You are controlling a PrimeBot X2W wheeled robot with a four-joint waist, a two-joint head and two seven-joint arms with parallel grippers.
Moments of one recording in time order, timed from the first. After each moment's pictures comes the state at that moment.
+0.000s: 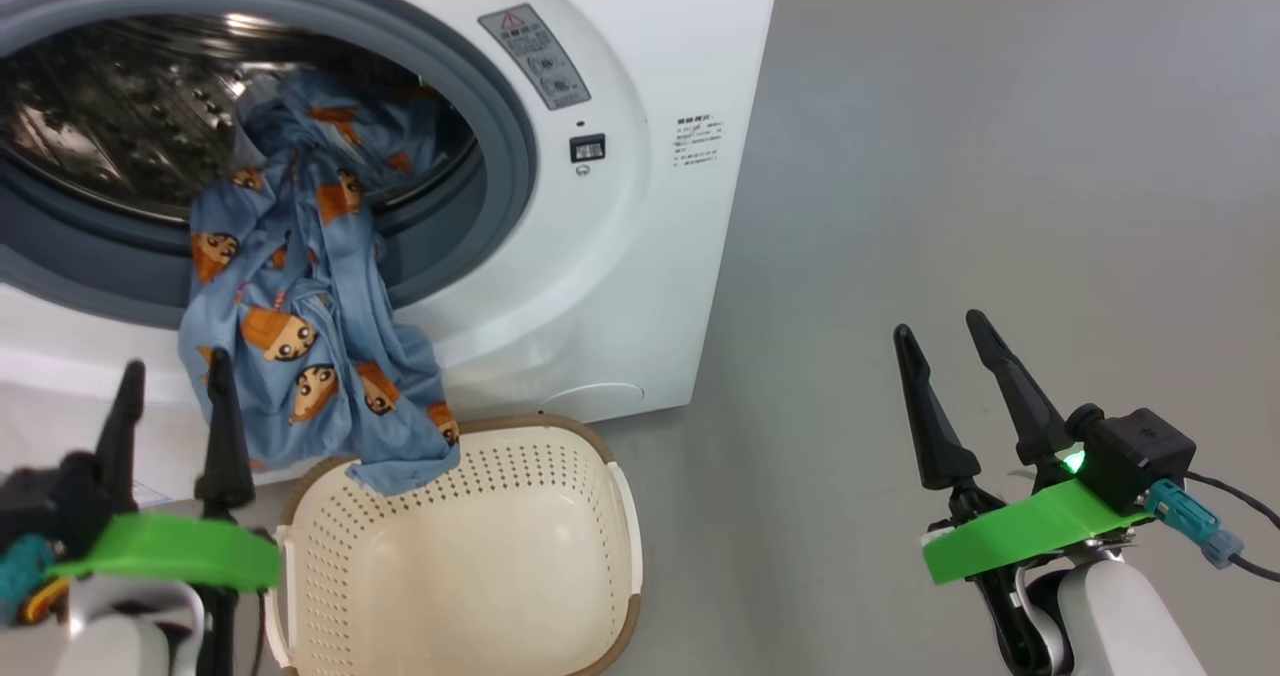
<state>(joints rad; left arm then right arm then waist) -0.27 0.15 0.05 0.29 -0.31 -0.13 -0.26 -0.22 -0.06 0.08 0.16 0.28 0.13 -0.26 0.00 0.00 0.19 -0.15</state>
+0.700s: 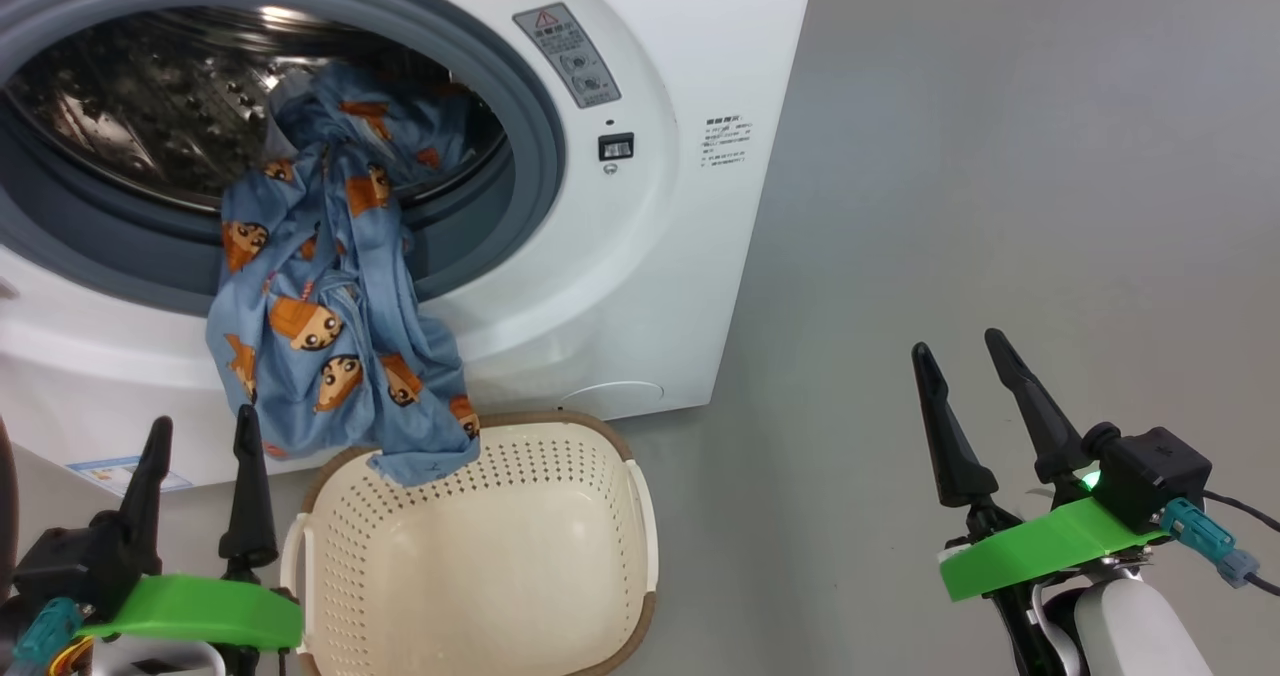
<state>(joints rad) -0.14 0.11 0.06 0.20 -0.28 -0.13 -0.26 -0.19 -0.08 0.06 0.14 0.28 0.13 -0.26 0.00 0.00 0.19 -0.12</state>
